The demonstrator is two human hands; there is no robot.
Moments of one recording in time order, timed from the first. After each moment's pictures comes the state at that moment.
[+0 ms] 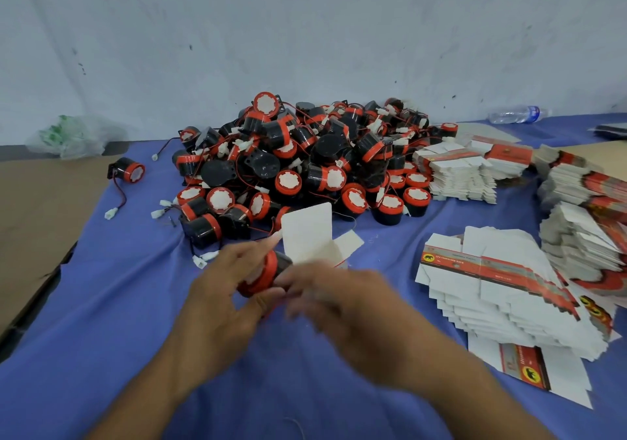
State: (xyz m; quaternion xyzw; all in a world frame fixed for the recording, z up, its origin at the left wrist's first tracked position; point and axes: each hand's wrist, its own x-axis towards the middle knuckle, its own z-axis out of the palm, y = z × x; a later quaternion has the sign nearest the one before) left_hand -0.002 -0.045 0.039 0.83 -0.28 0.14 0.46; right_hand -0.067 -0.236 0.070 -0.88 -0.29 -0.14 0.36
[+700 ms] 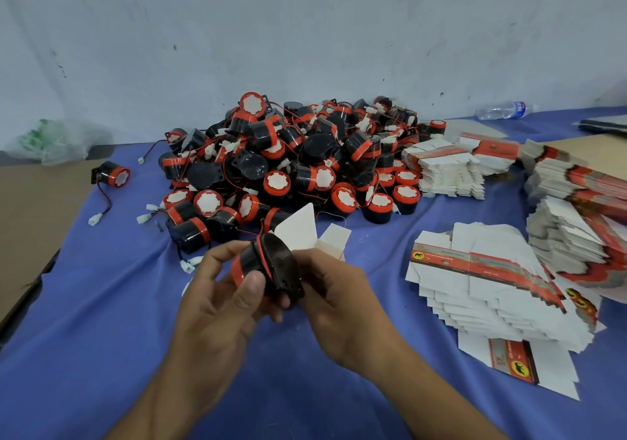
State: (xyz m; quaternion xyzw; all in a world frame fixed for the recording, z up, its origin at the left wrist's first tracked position) left_hand -0.026 -0.070 0.051 0.55 -0.21 -0.03 0.81; right_hand -0.050 -0.223 0.046 -0.80 -0.14 -0.14 0.57
